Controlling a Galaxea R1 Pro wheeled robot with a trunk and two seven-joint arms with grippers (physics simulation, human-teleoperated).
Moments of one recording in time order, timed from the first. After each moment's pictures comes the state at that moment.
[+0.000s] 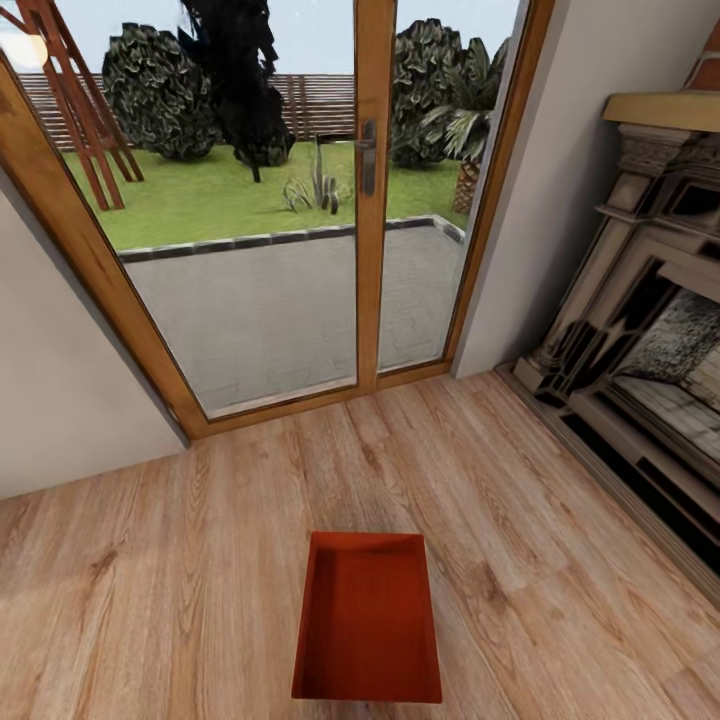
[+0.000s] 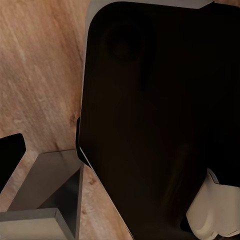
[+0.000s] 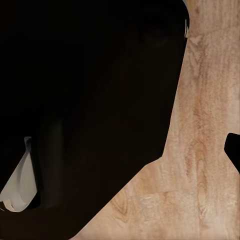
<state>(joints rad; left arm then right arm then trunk) -0.20 0.00 0.05 0.00 0.11 -0.08 -0.01 -0.15 0.04 1.22 0.02 -1.13 -0.15 0.00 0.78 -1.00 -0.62</state>
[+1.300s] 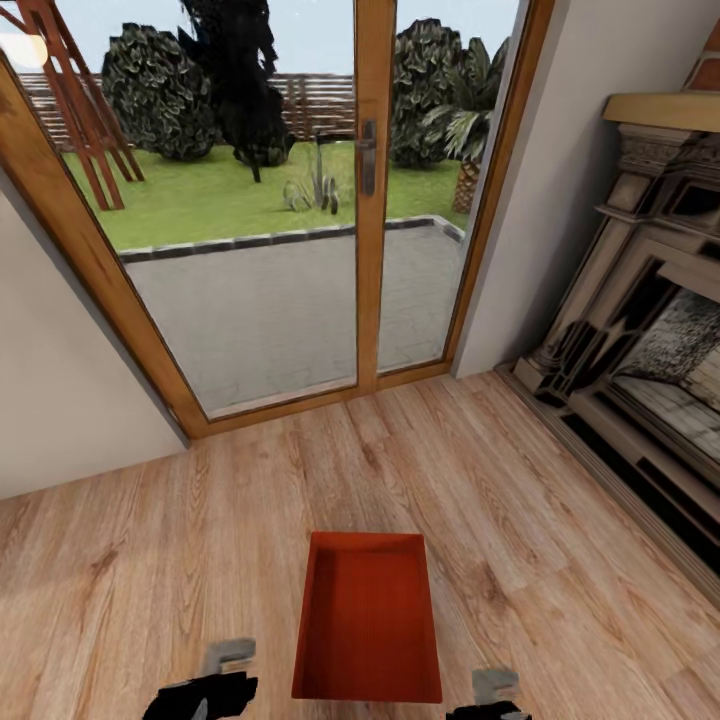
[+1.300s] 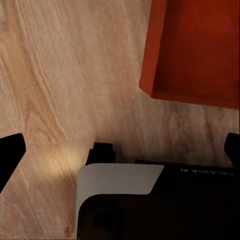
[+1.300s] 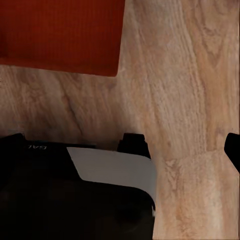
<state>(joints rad) -0.27 0.00 0.05 -0.72 0.07 0.41 0.01 -0.52 0.04 1.22 0.01 -1.13 -0.01 -0.03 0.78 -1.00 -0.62</state>
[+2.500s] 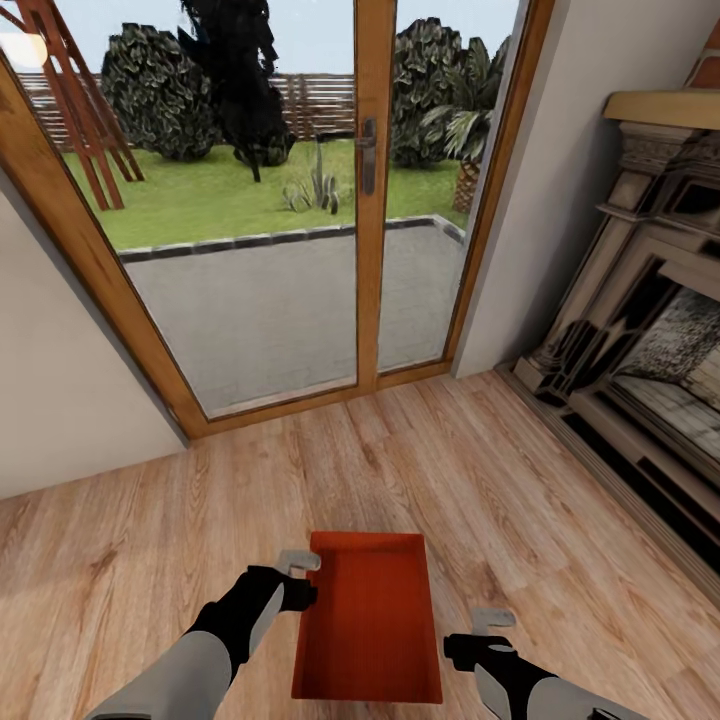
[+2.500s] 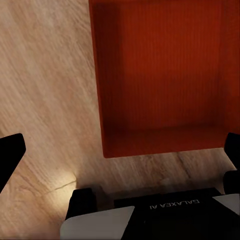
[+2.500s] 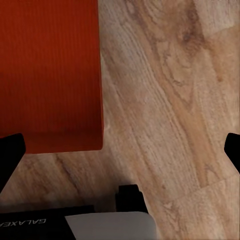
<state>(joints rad) -0.67 -0.16 0.05 -0.40 -0.13 0.48 0.02 -0.65 0.06 1.22 0.01 -1.26 -0.03 -0.13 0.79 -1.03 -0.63</state>
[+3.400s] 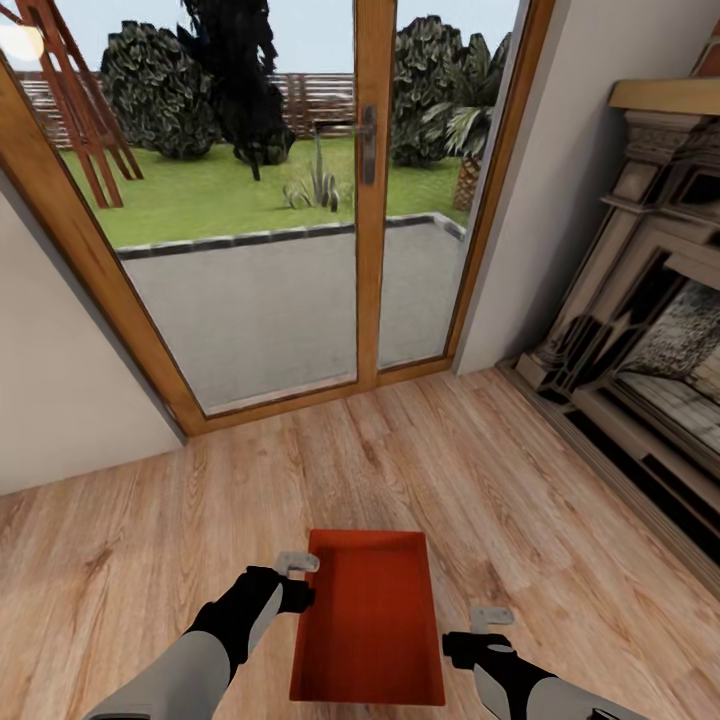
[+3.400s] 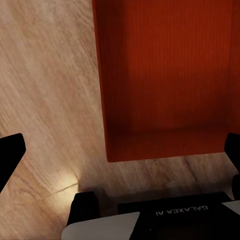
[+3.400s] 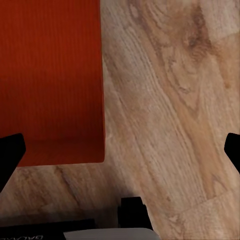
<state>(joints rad) -0.67 -0.15 0.05 -0.39 -0.13 0.48 0.02 -0.65 0.06 1.22 0.01 -1.25 -0.05 -0.12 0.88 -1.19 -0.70</state>
